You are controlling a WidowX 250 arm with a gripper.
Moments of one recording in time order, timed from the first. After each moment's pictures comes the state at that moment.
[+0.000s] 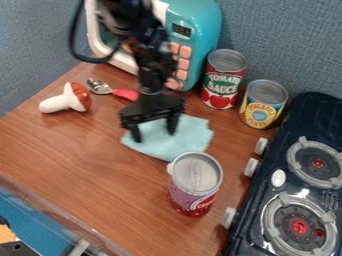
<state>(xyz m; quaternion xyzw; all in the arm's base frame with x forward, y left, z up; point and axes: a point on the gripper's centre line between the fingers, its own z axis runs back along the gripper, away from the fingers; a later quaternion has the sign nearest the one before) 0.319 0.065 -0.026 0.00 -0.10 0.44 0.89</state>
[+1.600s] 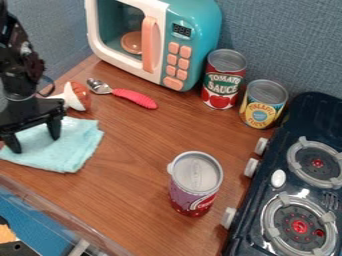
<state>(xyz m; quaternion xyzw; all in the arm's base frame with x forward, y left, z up) 0.207 0.188 -0.020 0.06 -0.10 0.55 0.83</state>
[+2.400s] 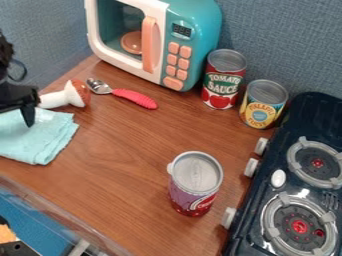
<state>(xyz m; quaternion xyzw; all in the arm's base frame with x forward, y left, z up) 0.196 0.223 -0.001 0.07 -0.12 0.52 0.84</state>
